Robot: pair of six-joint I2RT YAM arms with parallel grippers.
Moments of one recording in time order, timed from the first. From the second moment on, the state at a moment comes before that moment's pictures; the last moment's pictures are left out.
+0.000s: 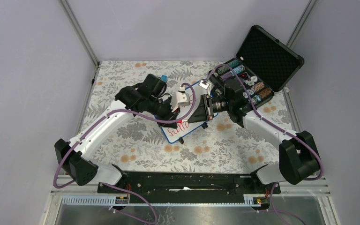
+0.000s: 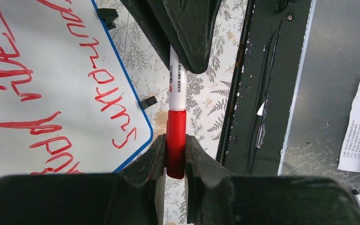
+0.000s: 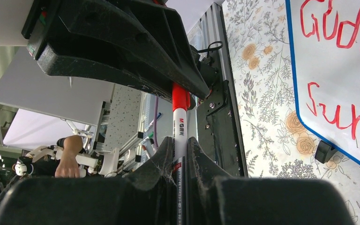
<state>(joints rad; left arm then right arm) -0.67 1.39 1.43 -1.02 0.63 0.46 0.48 1.41 0.90 0.25 -1.21 0.72</state>
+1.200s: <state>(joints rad) -0.69 1.34 1.37 -0.92 0.57 0.57 0.27 1.40 1.23 -0.41 -1.17 0.20</state>
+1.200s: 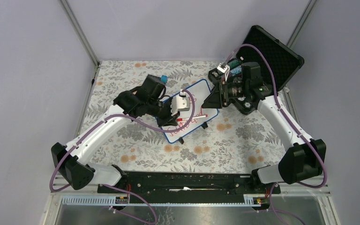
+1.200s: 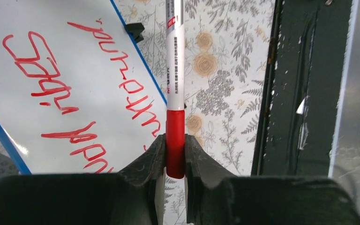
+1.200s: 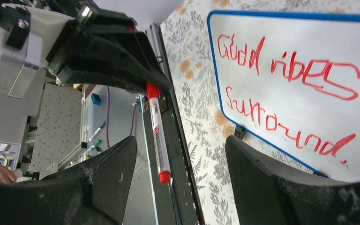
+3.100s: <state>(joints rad) -0.78 1.35 1.52 -0.98 0.21 0.56 0.27 1.42 1.30 -1.03 -0.96 -0.33</state>
